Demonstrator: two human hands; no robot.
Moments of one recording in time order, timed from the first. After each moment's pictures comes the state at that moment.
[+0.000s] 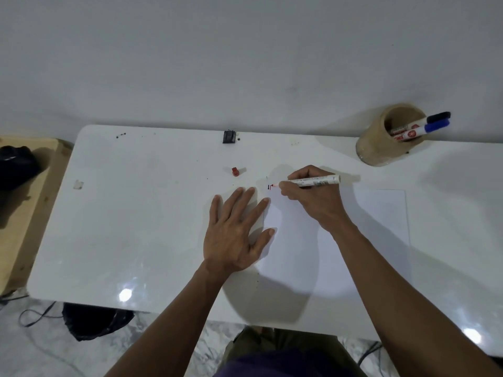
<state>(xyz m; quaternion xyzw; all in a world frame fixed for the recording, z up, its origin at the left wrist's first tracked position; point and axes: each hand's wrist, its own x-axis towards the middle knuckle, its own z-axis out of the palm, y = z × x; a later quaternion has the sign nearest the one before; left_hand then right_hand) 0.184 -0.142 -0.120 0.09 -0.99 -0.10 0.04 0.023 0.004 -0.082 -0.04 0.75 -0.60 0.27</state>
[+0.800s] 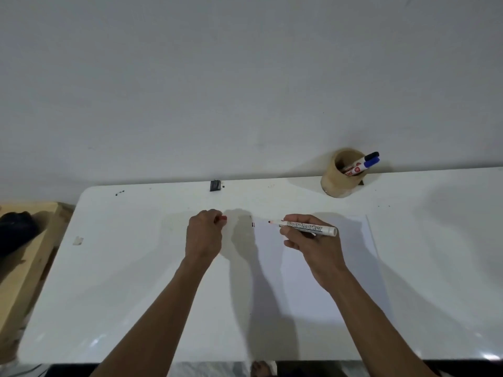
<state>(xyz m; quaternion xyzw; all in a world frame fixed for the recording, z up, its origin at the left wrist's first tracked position) 0.119 -0.188 -0.057 0.31 -0.90 -0.30 0.02 0.072 0.040 -0.021 0.08 0.63 -0.74 0.23</state>
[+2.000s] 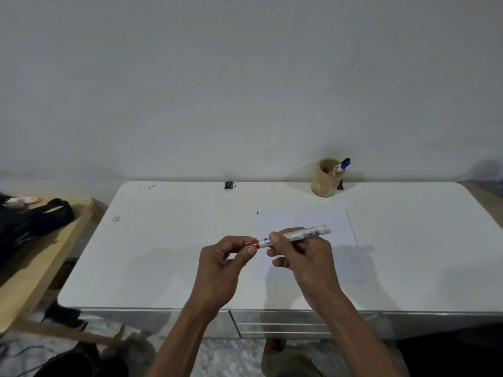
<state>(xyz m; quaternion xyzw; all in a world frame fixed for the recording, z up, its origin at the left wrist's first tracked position) 0.301 -0.086 0.050 0.21 -0.71 -0.66 0.13 0.231 0.066 0.068 -0.05 0.66 -0.72 0.18</state>
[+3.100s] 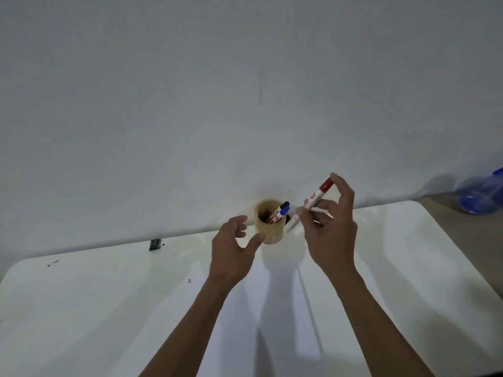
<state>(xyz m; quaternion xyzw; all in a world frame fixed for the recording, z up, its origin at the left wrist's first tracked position) 0.023 -0.009 0.023 0.19 -0.84 -0.50 0.10 -0.027 0.166 0.061 -0.04 0.77 -0.62 -0.12</state>
